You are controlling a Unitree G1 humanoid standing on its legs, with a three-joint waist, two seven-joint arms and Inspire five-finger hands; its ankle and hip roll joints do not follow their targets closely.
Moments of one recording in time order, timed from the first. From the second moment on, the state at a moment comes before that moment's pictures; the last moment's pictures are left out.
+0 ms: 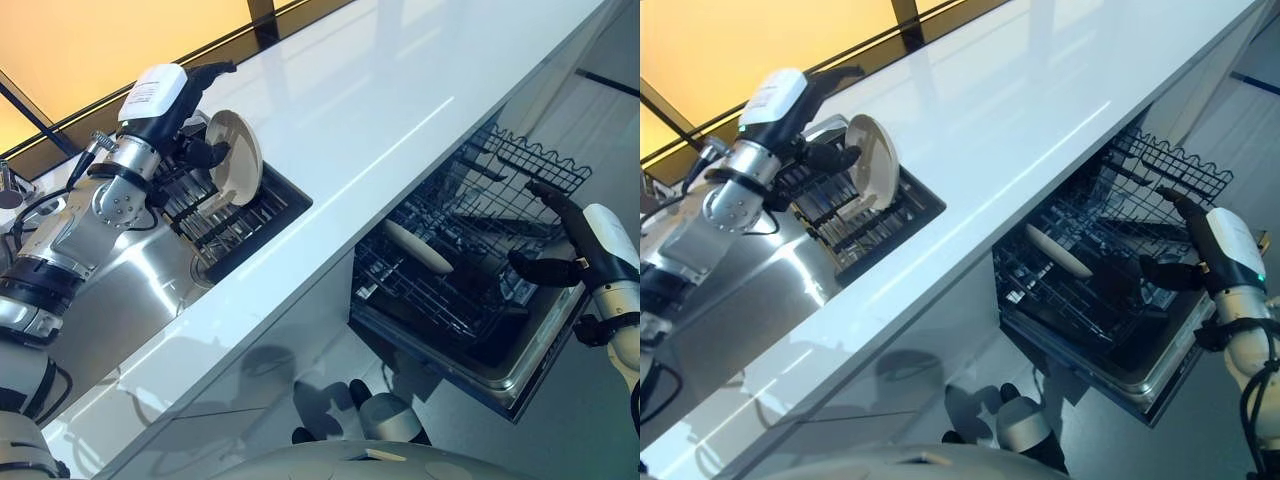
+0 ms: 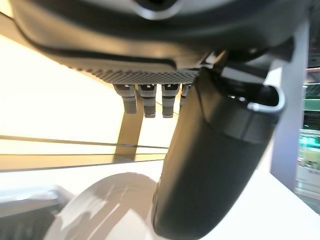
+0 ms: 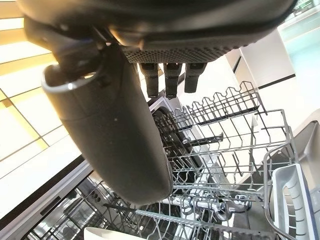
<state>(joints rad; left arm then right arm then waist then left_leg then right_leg) -0.74 1.03 -0.51 0.33 0.16 -0.21 0.21 0.24 -0.81 -0.30 0.01 -0.26 -0.18 -0.02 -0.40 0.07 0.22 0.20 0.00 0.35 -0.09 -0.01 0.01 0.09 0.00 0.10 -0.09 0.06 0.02</state>
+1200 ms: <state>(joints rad) -0.85 1.11 -0.70 0.51 0.25 -0.29 0.22 0.28 -0.90 -0.26 0.01 -0.26 -0.22 -0.01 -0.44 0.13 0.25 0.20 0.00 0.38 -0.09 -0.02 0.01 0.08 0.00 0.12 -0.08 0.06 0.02</state>
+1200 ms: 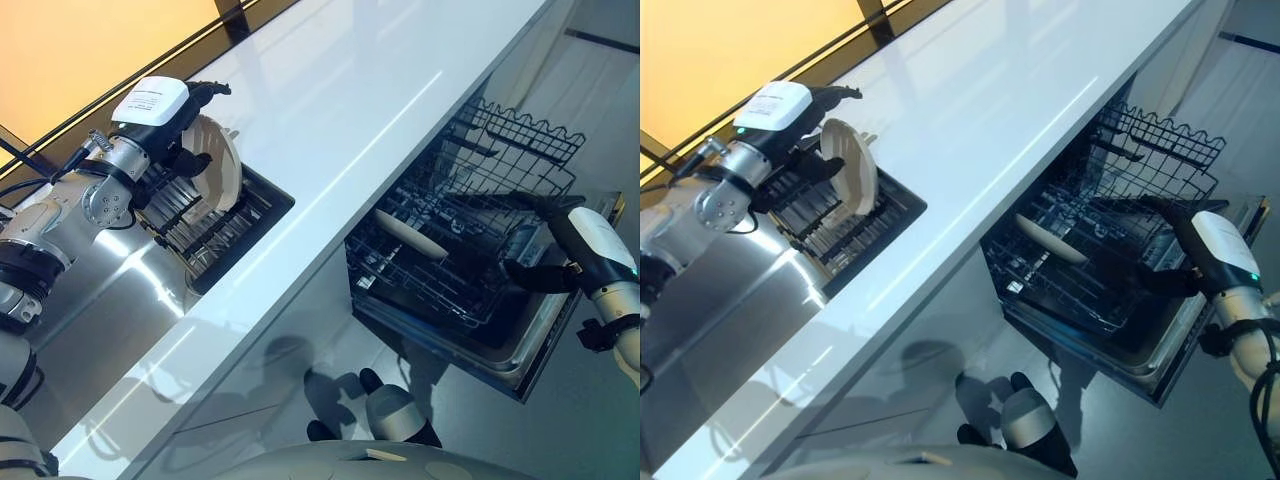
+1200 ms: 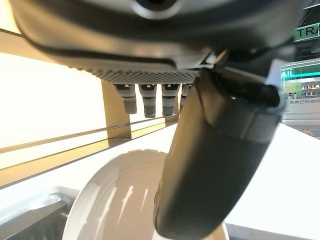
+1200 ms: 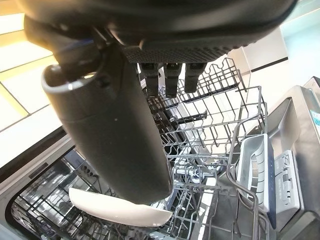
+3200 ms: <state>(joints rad) -1.00 1.07 -0.77 0.85 0.35 -0.38 0.10 0.28 -1.00 -0.25 0.08 -0.28 -0.27 -0.02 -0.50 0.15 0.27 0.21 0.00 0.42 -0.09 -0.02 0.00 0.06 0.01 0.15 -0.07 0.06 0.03</state>
